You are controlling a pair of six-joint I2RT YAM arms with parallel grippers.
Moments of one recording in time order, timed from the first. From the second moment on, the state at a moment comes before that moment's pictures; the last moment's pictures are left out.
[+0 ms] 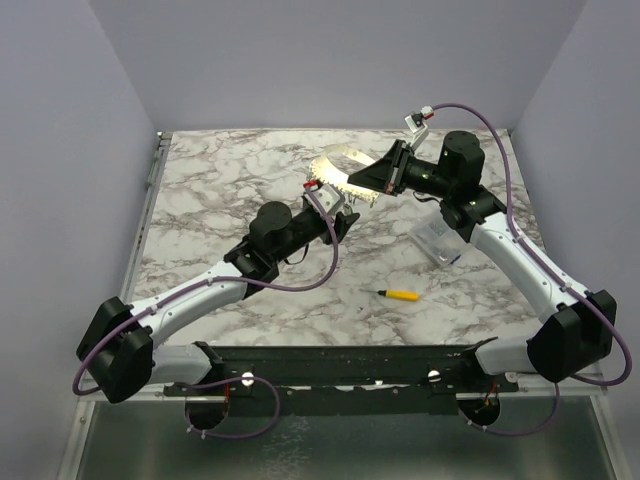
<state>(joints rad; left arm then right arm) -0.79 1.25 0.82 0.44 0.13 0.10 0.41 1.36 1.21 0.07 -0.72 0.85</state>
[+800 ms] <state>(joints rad) -0.79 1.30 0.82 0.52 0.09 0.05 0.41 1.36 1.21 0.07 -0.72 0.85</state>
